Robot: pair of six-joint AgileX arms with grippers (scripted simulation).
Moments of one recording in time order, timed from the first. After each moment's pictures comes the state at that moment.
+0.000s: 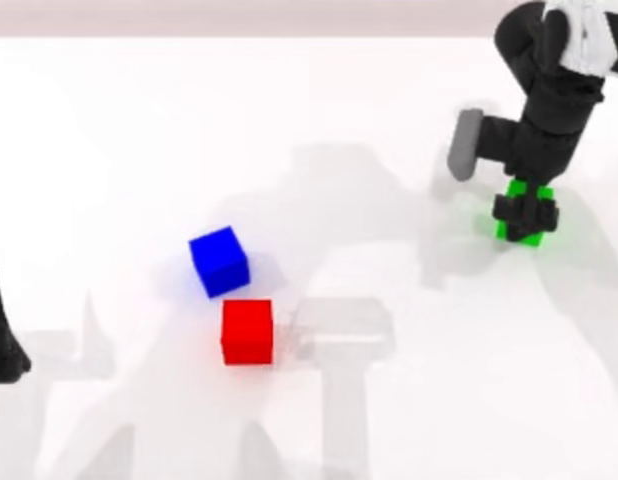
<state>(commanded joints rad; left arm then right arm) 0.00 0.00 0.00 0.00 0.00 0.00 0.22 2.44 1.92 -1.05 0.01 -1.04</state>
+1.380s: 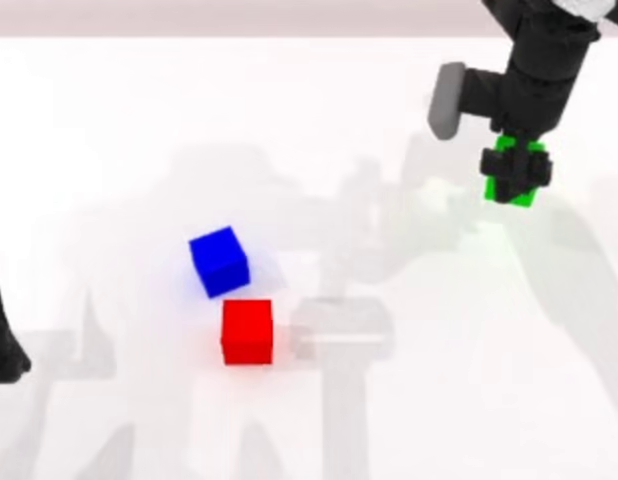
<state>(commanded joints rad) 0.00 0.00 0.00 0.00 0.00 0.00 0.30 2.35 2.09 -1.31 -0.01 -0.99</state>
